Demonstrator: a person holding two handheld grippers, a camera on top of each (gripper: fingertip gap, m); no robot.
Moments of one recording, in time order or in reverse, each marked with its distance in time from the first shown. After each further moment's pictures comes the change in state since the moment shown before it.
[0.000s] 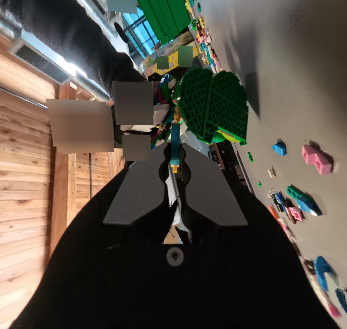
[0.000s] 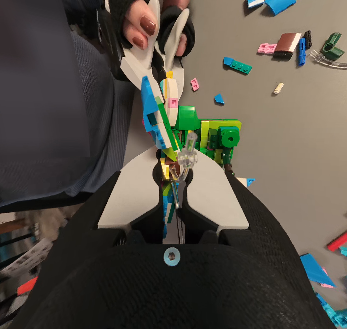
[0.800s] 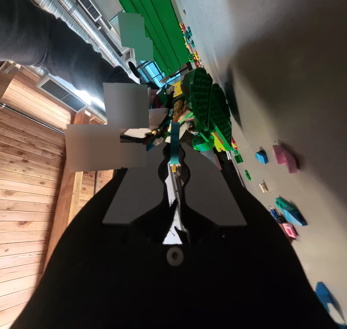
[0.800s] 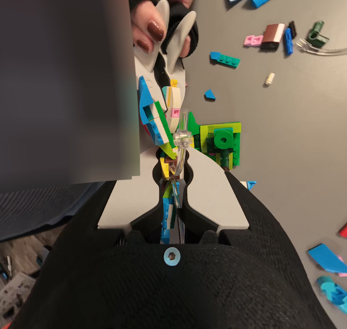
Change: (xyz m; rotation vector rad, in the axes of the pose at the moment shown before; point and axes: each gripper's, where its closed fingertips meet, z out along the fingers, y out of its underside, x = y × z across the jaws) left arm 0.014 -0.010 0.002 0.163 -0.043 0.008; right arm 0.004 0.006 0.013 0.036 0.146 0.039
